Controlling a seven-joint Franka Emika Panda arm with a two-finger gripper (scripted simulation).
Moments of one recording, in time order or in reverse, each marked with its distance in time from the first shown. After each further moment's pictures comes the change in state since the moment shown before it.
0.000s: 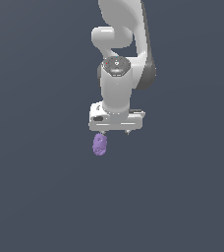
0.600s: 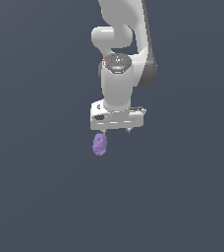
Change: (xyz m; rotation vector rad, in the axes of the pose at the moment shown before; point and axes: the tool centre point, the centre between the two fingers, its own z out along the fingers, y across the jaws) arm -0.003 -0.004 -0.006 0.009 0.000 -0.040
